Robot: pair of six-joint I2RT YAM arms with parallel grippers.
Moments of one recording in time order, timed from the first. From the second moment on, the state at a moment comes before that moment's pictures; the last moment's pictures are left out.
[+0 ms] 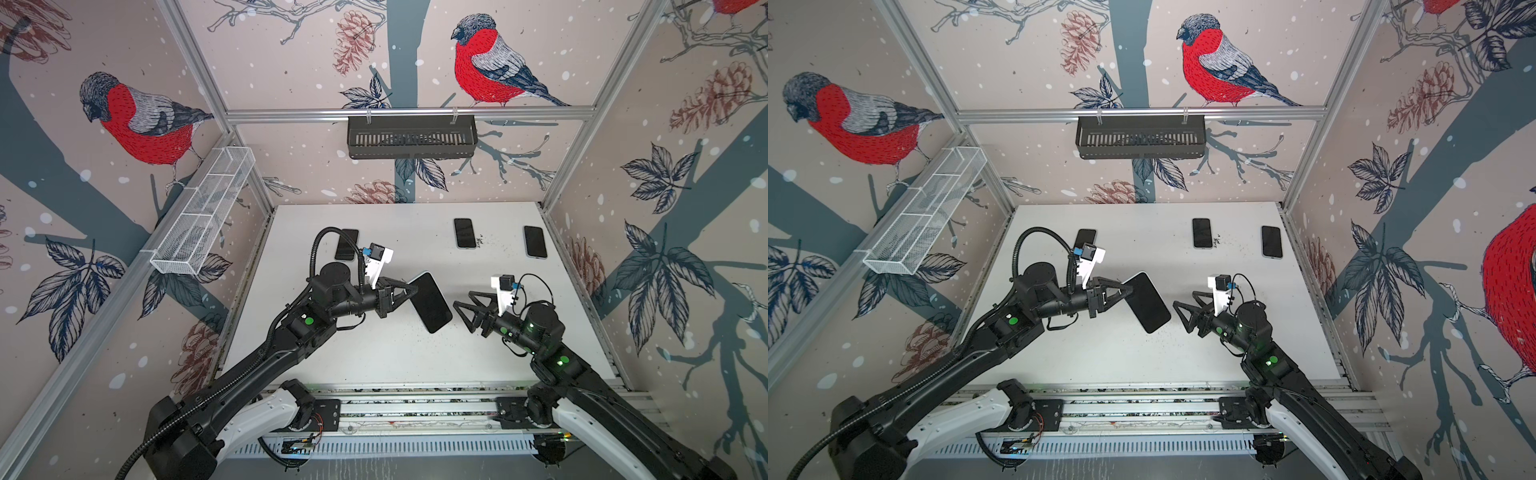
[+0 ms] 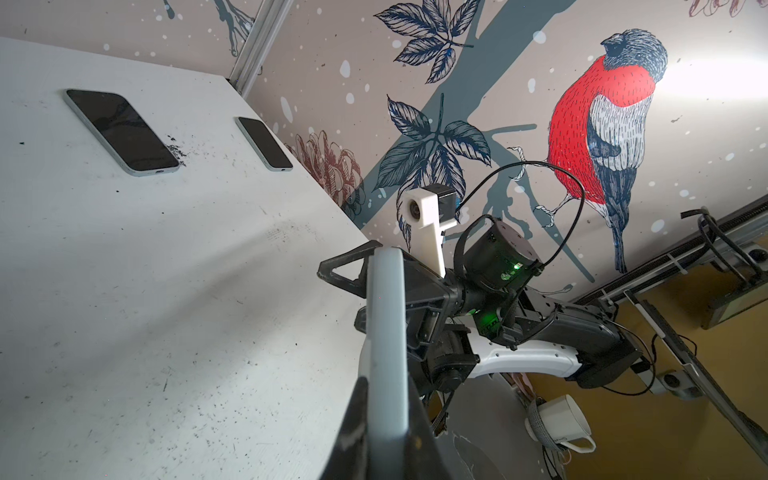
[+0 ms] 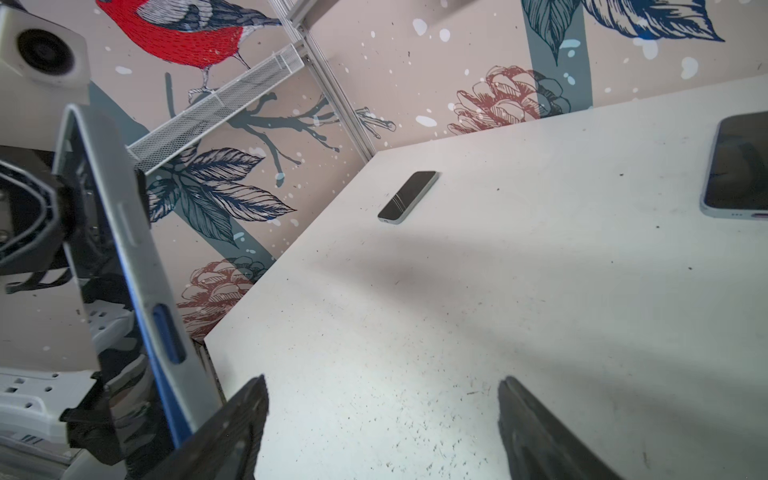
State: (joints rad) left arm -0.68 0.97 0.75 0.08 0.65 -0.62; right arm 0.54 0.54 0.26 0.17 -0.37 0.47
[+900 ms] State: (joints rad) left arm -0.64 1.03 0.85 -0.03 0.73 -0.52; right arm 0.67 0.47 0.23 0.19 -0.55 0.54
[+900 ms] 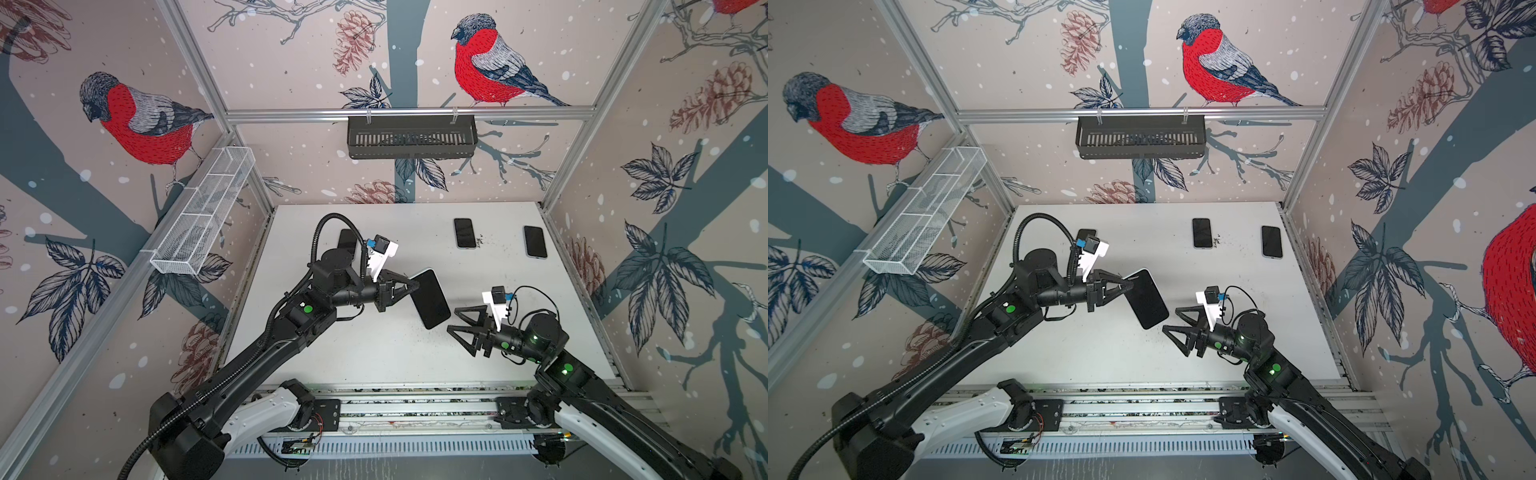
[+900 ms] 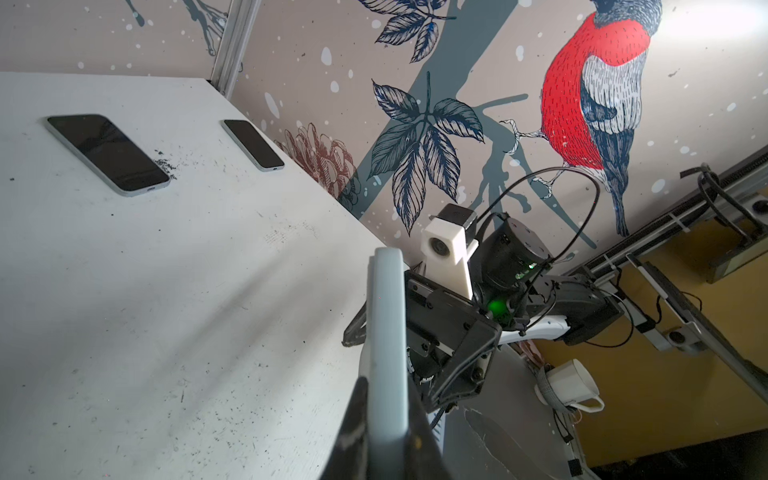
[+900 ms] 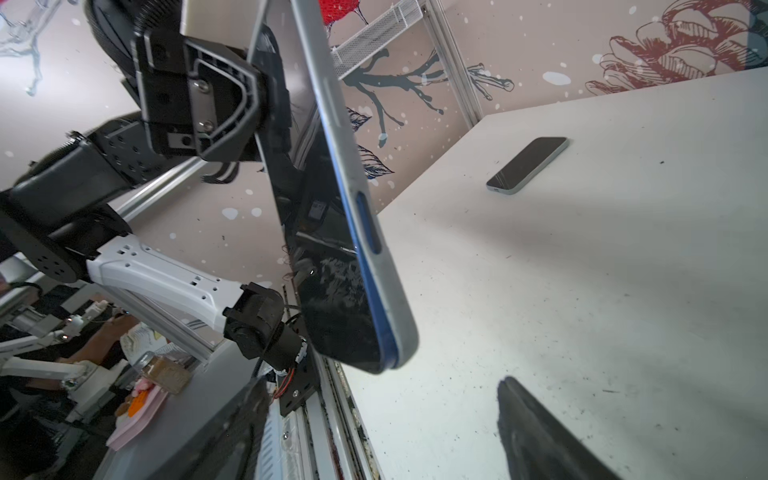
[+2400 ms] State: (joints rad) left arm -0.62 1.09 0.66 0.45 0.70 -0.94; right arm 0.73 0.43 0.01 0.74 -0.55 1.05
